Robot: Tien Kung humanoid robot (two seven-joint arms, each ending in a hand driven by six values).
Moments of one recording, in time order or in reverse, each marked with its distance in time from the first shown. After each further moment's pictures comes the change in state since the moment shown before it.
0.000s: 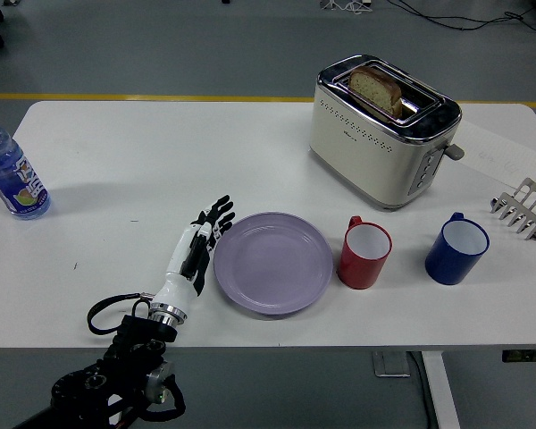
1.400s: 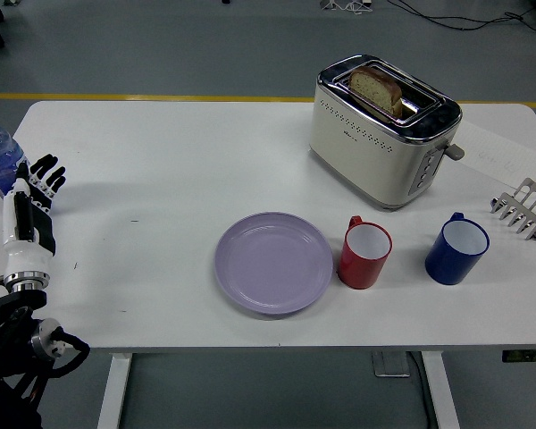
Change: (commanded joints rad) left arm 0.188 0.071 -0.829 -0.119 0.196 -0.121 0.145; right arm 0.005 -0.011 0.049 0.000 -0.041 0.003 0.001
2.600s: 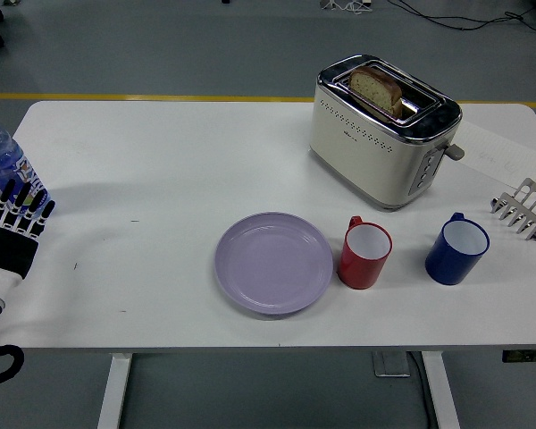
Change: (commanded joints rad) left arm 0.109 -0.006 -0.287 -0.091 -0.443 -0.390 0.516; right arm 0.011 0.003 0.034 0.000 -0.041 0.001 -0.006
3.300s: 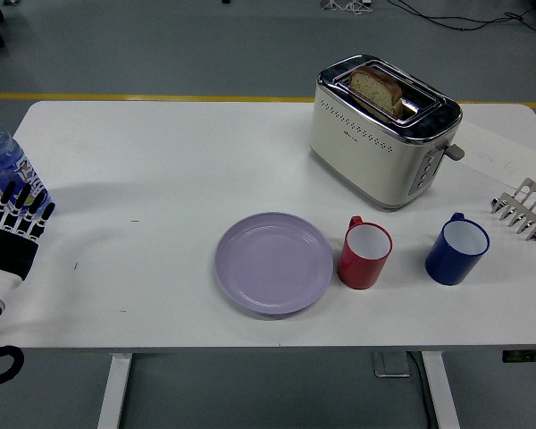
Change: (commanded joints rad) left arm -0.001 -0.001 -0.001 0.007 0.006 0.005 0.001; right arm 0.004 -0.001 -0.001 0.000 -0.001 0.000 0.000
